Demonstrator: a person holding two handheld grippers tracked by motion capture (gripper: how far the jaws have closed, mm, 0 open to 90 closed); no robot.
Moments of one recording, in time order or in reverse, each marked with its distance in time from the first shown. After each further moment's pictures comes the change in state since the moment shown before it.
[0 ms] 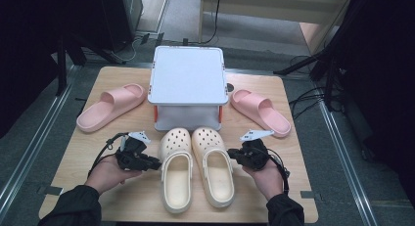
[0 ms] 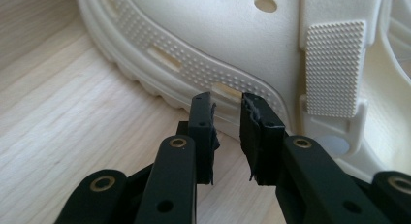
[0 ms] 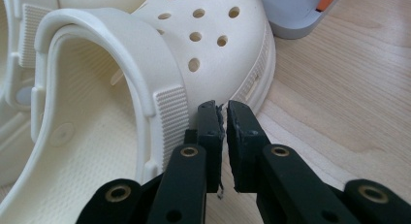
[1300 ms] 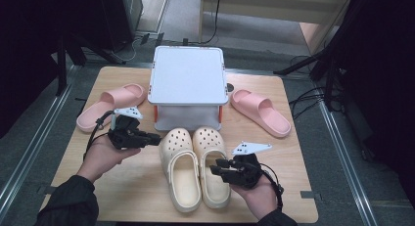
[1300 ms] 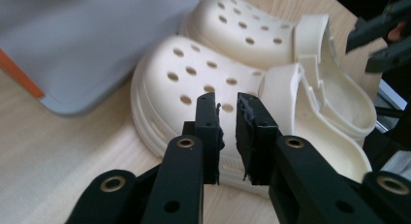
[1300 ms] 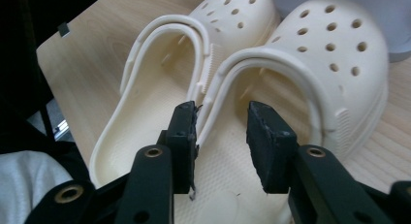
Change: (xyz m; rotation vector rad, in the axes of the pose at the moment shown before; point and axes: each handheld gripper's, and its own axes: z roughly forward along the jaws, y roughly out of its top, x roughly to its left) left arm 0.001 0.046 -0.059 -0.200 0.004 0.025; right arm 0.068 0.000 -0.026 -0.094 0.142 0.046
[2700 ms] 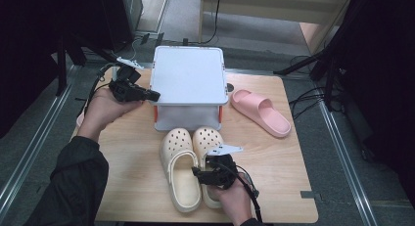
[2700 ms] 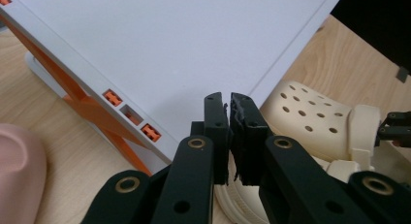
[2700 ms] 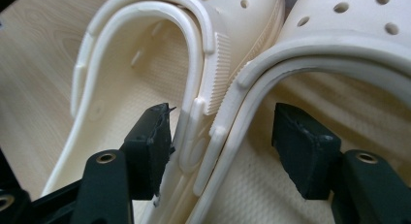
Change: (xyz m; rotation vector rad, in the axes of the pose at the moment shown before) left arm 0.055 0.096 -0.021 -0.010 0.108 0.008; right arm 0.020 0.000 0.062 0.042 -0.141 0.041
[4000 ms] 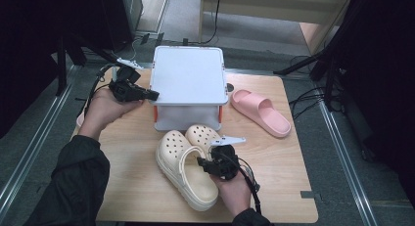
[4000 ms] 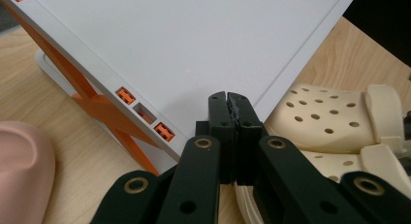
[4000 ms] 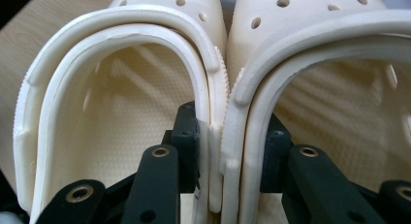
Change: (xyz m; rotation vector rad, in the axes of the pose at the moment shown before) left arm 0.002 -0.002 0.002 -0.011 0.015 -0.008; right arm -0.008 0.023 -0.008 0.007 -0.023 0.066
